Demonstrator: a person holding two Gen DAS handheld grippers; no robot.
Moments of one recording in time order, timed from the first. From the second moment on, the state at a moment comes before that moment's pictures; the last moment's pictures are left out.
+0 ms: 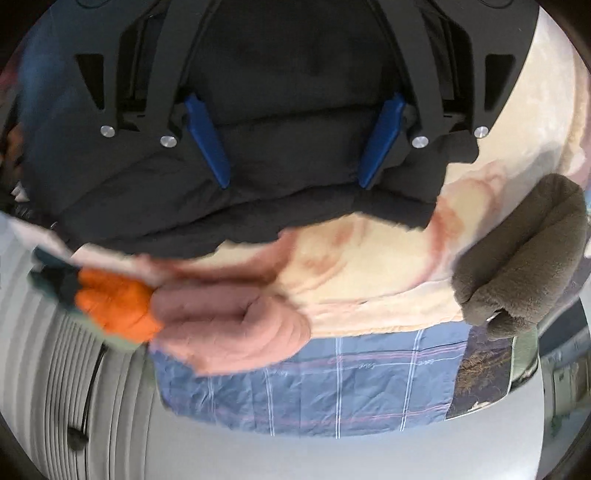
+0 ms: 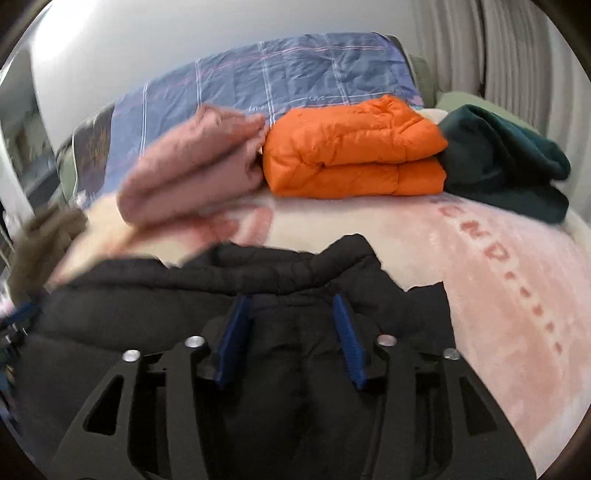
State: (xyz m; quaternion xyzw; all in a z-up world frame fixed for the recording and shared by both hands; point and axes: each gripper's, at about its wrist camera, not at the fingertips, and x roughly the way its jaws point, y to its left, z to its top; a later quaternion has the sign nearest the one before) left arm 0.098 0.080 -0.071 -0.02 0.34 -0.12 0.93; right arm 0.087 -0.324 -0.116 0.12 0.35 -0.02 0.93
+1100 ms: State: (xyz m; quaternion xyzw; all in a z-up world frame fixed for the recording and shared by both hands) left arm 0.142 0.037 -0.126 -0.02 0.40 -0.11 0.91; right arm 0.143 -0.246 -0.163 0.03 0.39 0.01 0.92
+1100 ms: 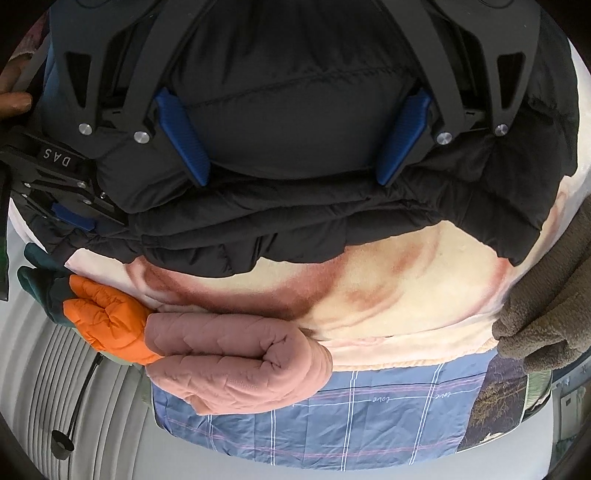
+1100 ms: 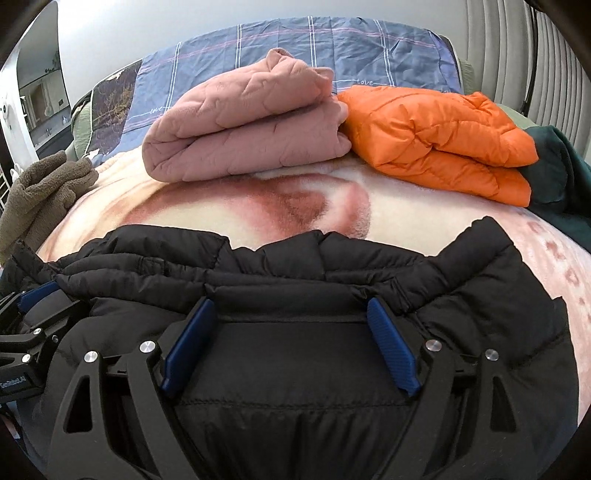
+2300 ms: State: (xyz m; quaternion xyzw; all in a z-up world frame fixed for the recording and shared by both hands) left arm 0.071 0.041 -0.100 0.00 0.39 -0.11 0.91; right arm 0.053 -0.234 -0.131 0.05 0.36 0.03 0.93
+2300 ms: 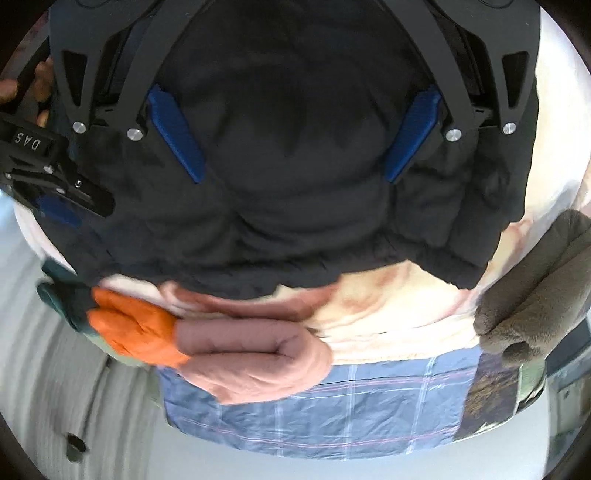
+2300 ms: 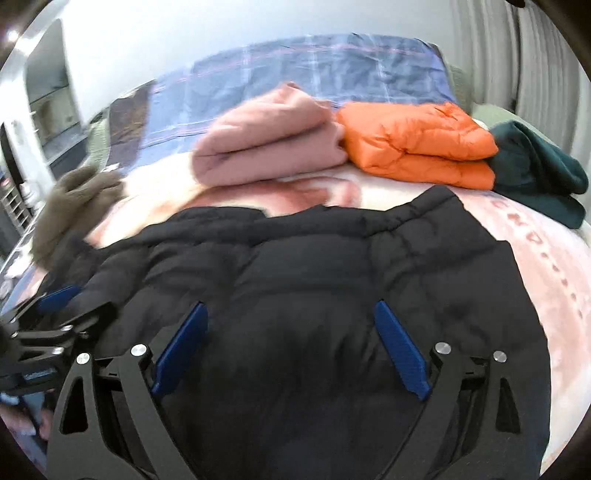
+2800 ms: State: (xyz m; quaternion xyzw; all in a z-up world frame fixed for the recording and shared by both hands) left arm 0.020 0.047 -0.094 -0.01 0.39 -0.12 0.91; right arm -0.009 -0.234 -0.127 0.04 0.34 0.04 0.94
